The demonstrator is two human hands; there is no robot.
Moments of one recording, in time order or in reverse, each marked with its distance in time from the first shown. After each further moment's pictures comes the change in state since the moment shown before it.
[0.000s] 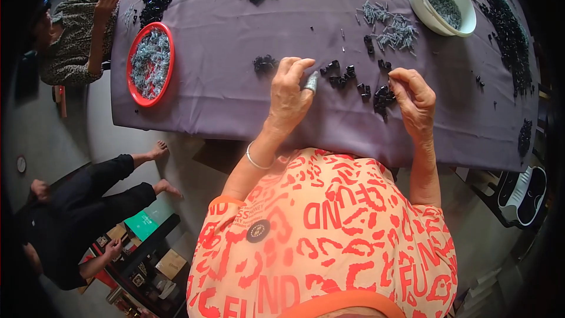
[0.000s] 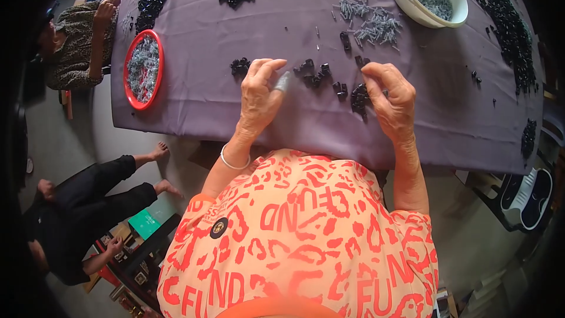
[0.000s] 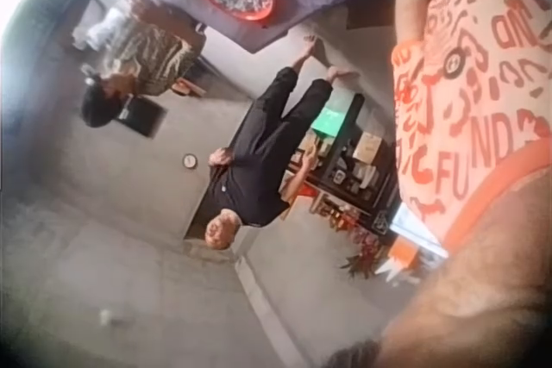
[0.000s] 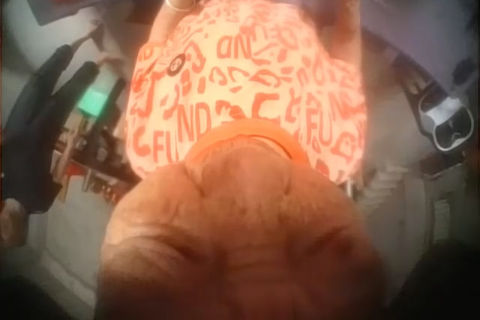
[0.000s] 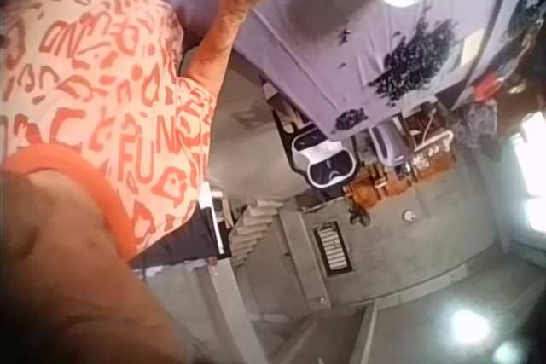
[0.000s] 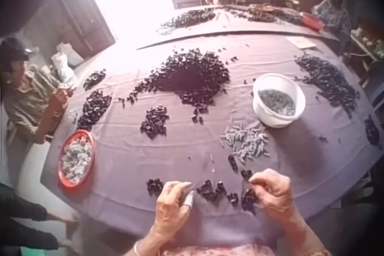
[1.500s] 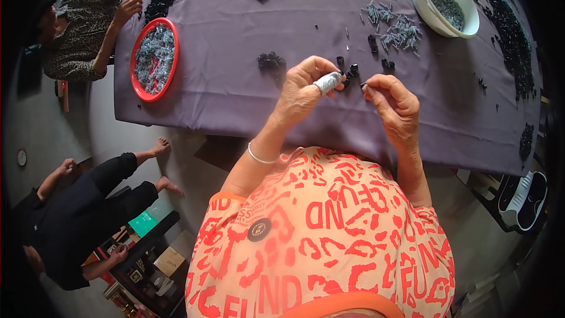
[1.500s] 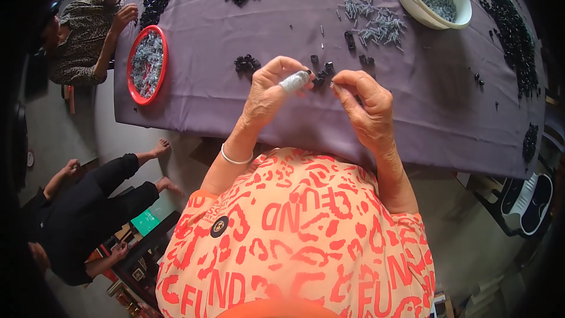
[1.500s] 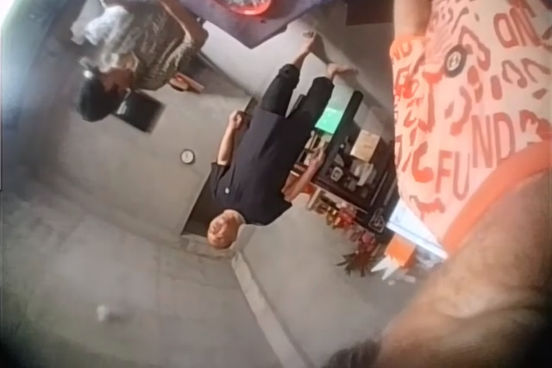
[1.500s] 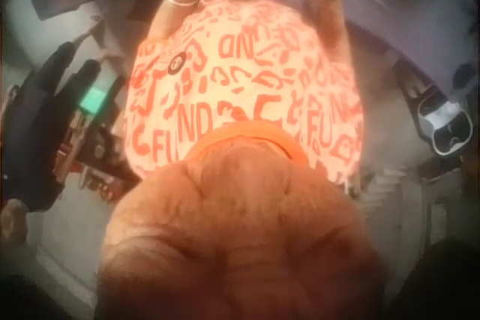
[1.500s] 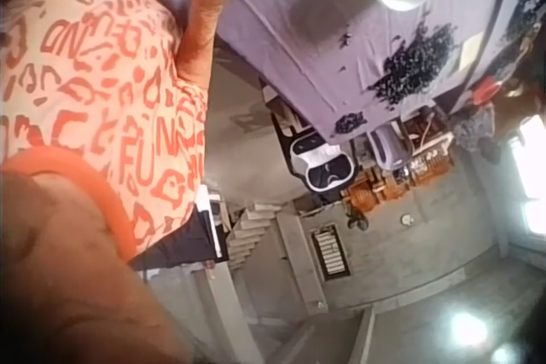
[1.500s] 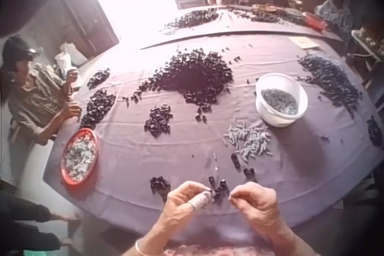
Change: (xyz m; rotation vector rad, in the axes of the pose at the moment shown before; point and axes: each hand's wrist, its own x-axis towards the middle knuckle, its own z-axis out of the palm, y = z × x) left_hand 0.007 0.020 0.000 -0.891 -0.270 -0.465; right_hand -0.012 -0.025 0.037 0.314 -0.065 0.123
